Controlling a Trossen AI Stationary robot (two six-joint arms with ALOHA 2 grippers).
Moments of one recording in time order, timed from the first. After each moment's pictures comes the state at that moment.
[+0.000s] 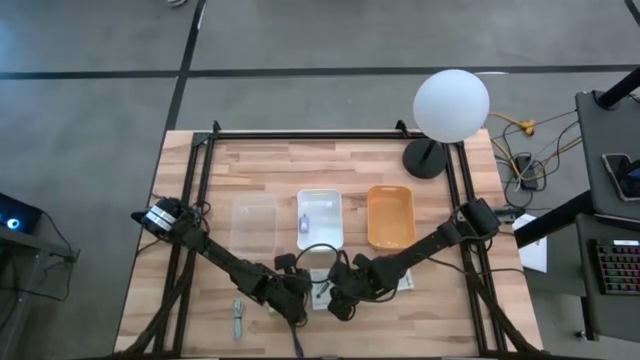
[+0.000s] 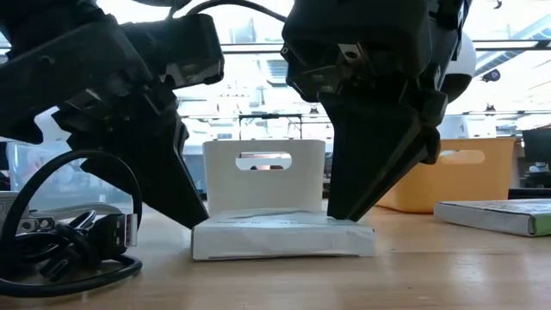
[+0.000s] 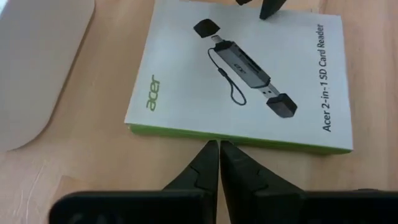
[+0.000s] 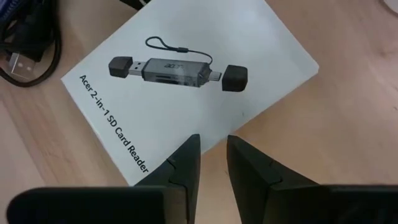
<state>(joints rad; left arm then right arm) -0.57 1.90 1.09 -0.22 -0.43 -0.70 0.47 2.12 1.37 -0.51 0.16 1.04</state>
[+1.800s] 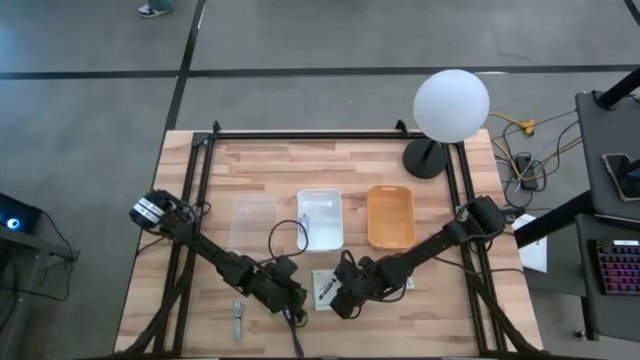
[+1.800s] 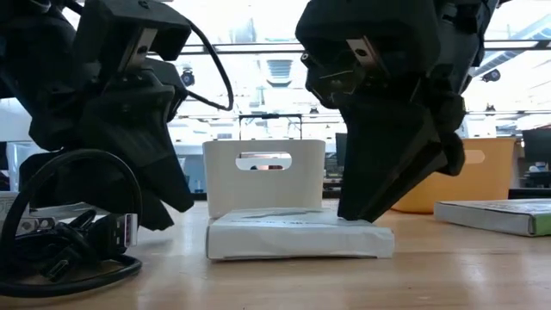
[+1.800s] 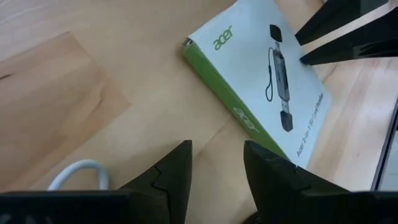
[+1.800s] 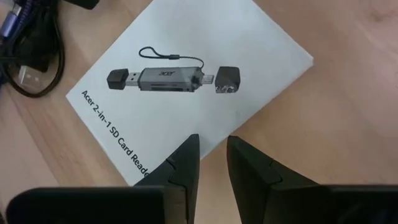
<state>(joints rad) -0.58 1.79 0.88 0.04 -0.37 -1.44 0.49 2.08 1.26 -0.40 0.17 1.17</state>
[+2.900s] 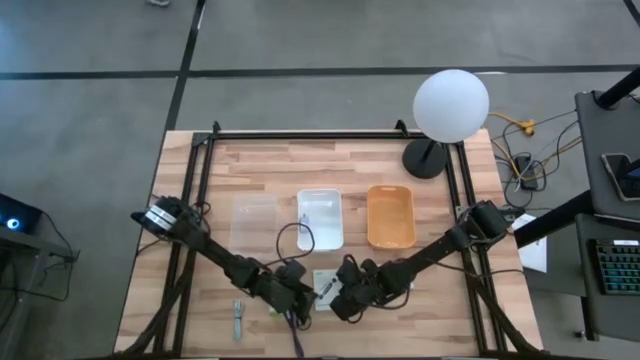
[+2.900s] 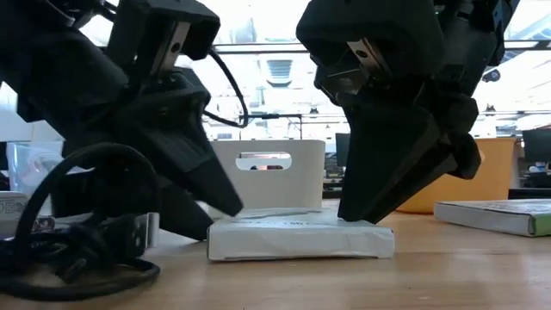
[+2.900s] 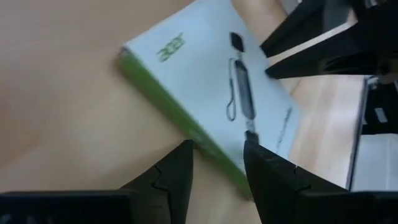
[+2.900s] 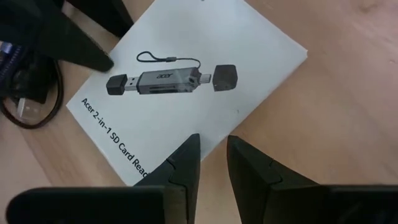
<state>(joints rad) -0.56 1.90 0.89 0.29 -0.38 -1.36 0.54 2.11 1.26 -0.39 0.22 1.26</state>
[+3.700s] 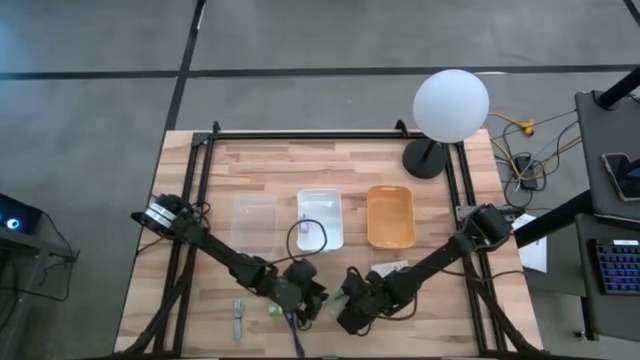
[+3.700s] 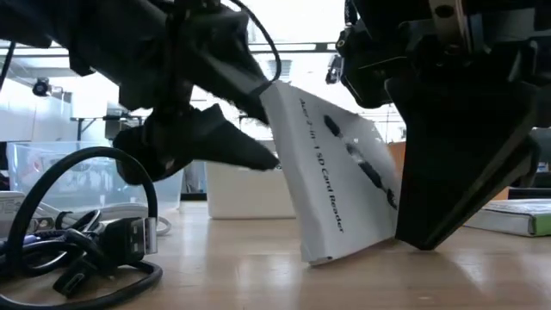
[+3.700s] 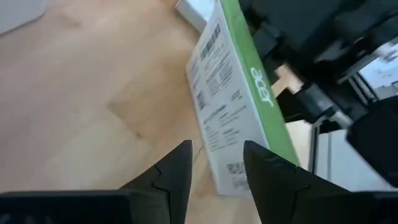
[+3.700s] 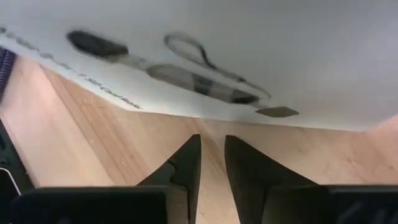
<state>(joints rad) -0.53 1.88 1.00 0.29 -0.39 -1.14 0.59 2.11 1.26 -0.36 0.16 1.30</state>
